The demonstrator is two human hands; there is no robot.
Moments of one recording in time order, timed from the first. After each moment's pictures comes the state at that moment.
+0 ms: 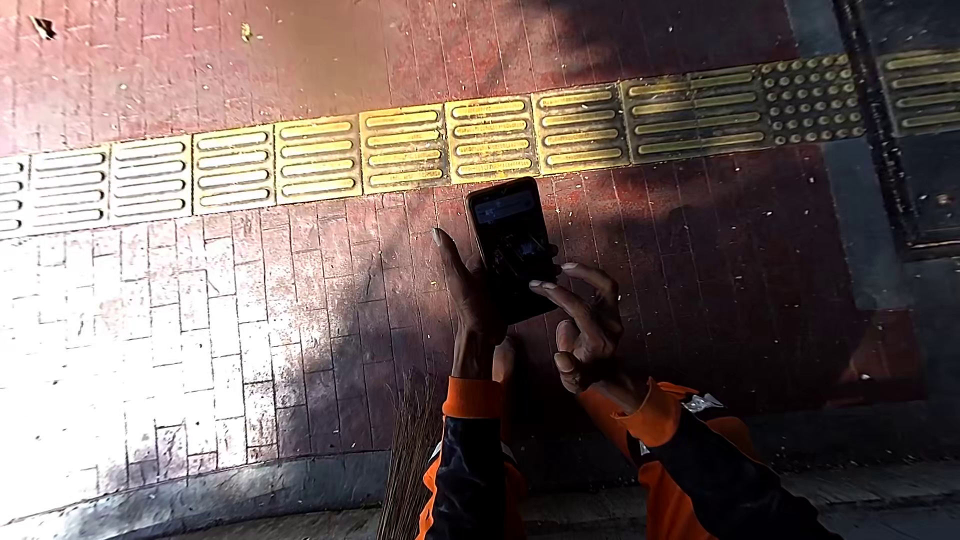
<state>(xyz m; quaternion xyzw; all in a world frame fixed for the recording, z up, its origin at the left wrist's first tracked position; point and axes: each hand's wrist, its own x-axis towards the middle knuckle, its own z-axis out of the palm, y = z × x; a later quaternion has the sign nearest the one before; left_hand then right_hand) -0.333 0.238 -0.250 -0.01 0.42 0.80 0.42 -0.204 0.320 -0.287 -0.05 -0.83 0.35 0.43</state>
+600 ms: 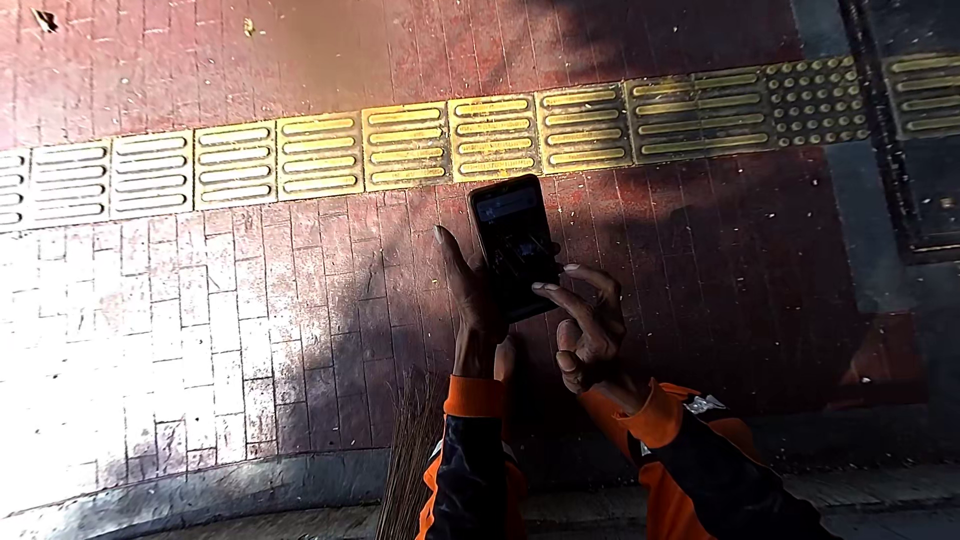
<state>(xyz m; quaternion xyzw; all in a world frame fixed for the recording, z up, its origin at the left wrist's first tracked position) -0.331 0.237 -0.246 -0.01 0.43 0.81 0.41 -0.205 0.319 -0.289 -0.05 -0.83 0.35 0.44</state>
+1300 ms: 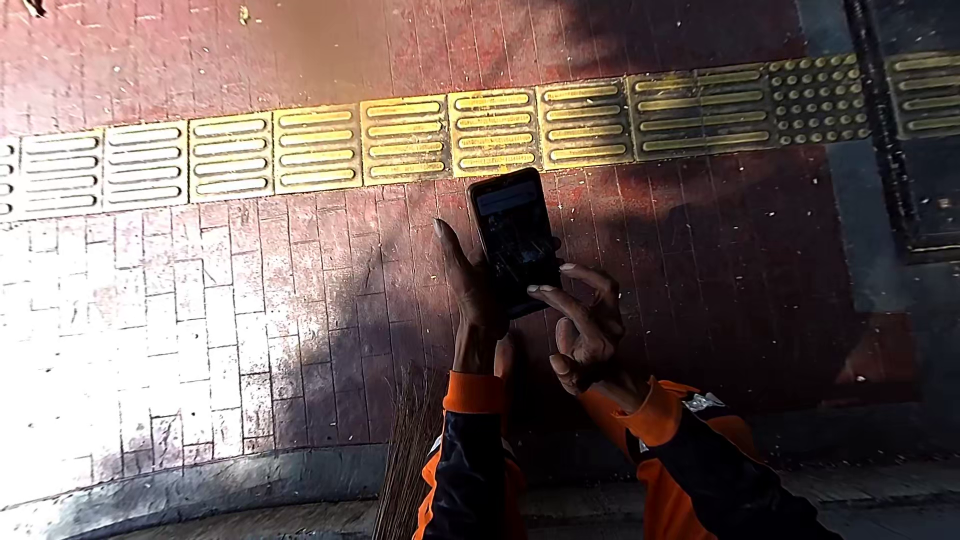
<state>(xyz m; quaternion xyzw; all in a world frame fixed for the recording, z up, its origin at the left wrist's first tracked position) -0.332 0.235 -0.247 -0.01 0.44 0.80 0.41 -0.203 0.316 -0.289 -0.04 -0.82 0.37 0.43</state>
